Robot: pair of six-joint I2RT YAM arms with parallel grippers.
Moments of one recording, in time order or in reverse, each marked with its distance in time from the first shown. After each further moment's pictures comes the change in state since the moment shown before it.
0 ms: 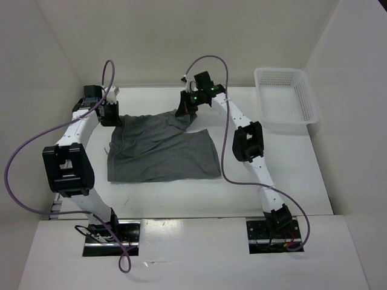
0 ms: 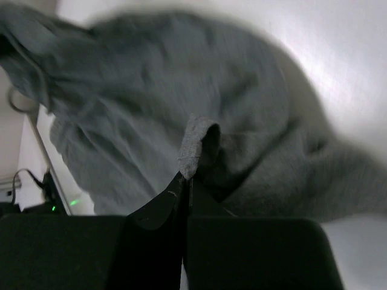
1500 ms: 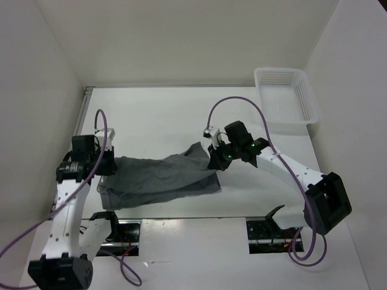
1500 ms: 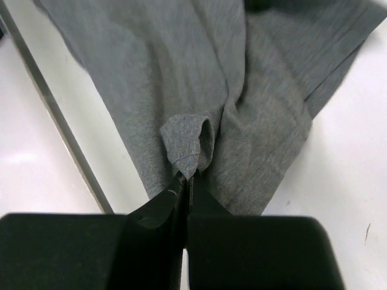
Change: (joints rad) left arm -0.038 -0.930 -0.546 -0.358 -0.048 0.000; right arm 0.113 -1.387 -1.812 0.286 0.205 -0.434
